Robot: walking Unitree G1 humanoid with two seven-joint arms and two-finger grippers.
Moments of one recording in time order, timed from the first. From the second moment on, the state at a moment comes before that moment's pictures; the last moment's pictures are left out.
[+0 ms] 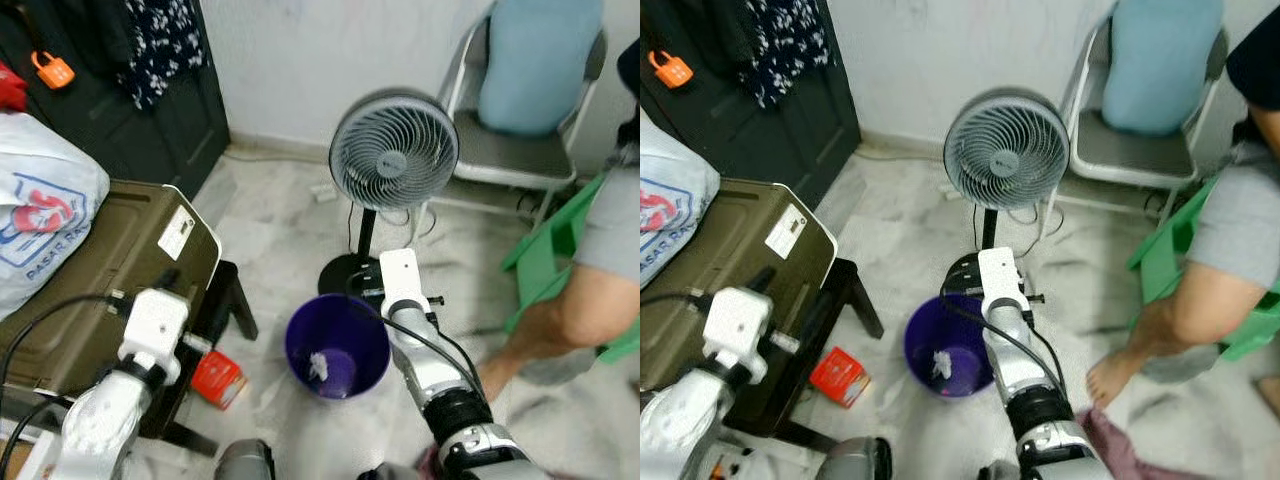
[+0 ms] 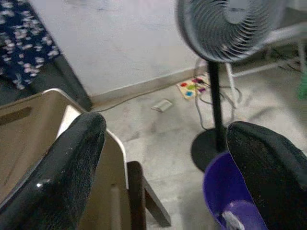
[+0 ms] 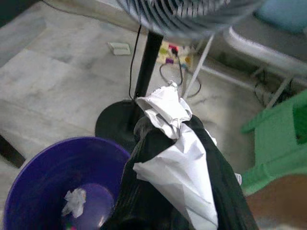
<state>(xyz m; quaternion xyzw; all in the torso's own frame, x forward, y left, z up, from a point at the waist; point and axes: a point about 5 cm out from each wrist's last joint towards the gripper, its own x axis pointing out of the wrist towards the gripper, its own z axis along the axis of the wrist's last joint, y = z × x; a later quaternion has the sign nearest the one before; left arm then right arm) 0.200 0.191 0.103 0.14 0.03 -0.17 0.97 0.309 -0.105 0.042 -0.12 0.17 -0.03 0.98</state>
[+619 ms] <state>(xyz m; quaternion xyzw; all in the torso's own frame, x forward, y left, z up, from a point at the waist) 0.153 0.236 0.125 0.19 0.10 -0.16 0.96 0.331 -0.097 0.058 -0.12 0.14 -0.04 0.98</state>
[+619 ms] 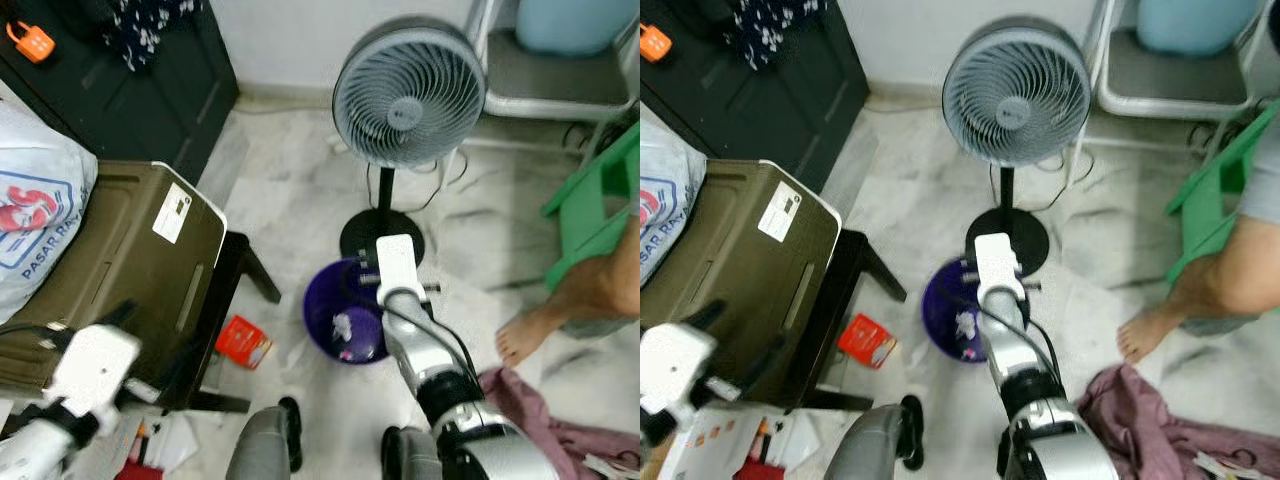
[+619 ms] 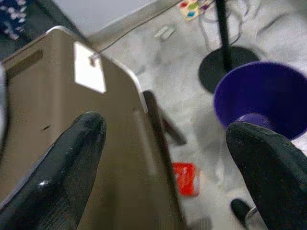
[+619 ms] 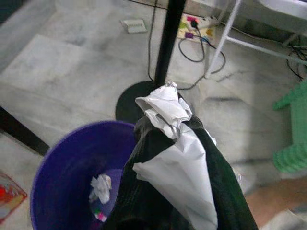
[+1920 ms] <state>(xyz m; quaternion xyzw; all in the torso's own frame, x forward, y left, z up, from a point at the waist) 0.156 0.245 0.136 0.20 0.11 -0.16 0.96 0.344 -0.092 0.064 -0.11 0.12 -0.04 0.99</state>
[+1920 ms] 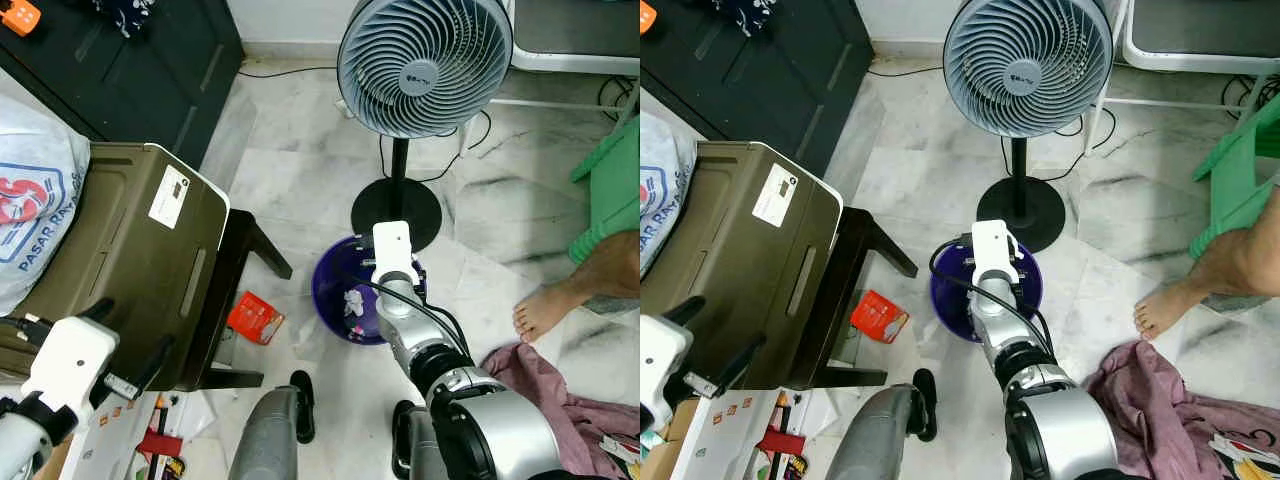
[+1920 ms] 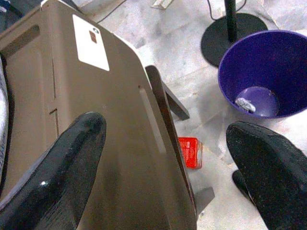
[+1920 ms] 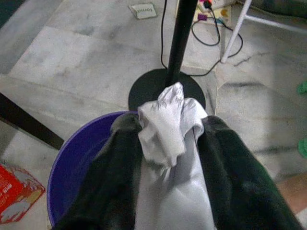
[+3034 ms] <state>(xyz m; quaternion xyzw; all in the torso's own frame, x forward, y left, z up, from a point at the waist) 0.232 0.186 0.136 0.15 0.00 -0.16 0.98 0.338 -0.084 0.073 -0.17 0.04 0.14 0.97</state>
